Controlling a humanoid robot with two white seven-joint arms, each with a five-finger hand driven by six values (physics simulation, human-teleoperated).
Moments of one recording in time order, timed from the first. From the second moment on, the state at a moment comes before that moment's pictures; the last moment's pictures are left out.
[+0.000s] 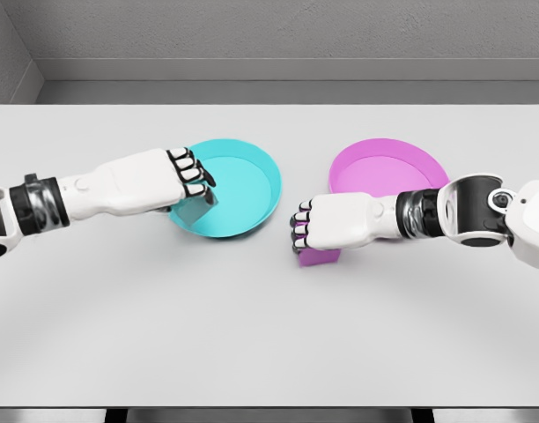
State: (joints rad) left arm -0.54 0.80 -0.61 -1.68 -0.69 -0.61 -0.22; right arm -1.00 -0.78 1.28 -1.66 0.75 -0.53 0.28
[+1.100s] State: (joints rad) left arm -0.63 0.54 -0.64 -1.40 -0.87 -0.61 -0.22; right arm -1.04 -0.81 1.13 -1.66 0.72 -0.53 0.28
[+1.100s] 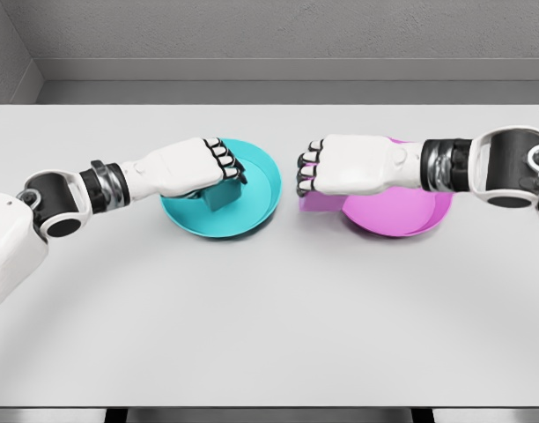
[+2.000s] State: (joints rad) left arm -0.65 0.61 -0.65 -1.42 -0.87 -0.61 -0.22; right arm -1.01 -0.85 1.12 -1.42 0.73 -0.53 0.29
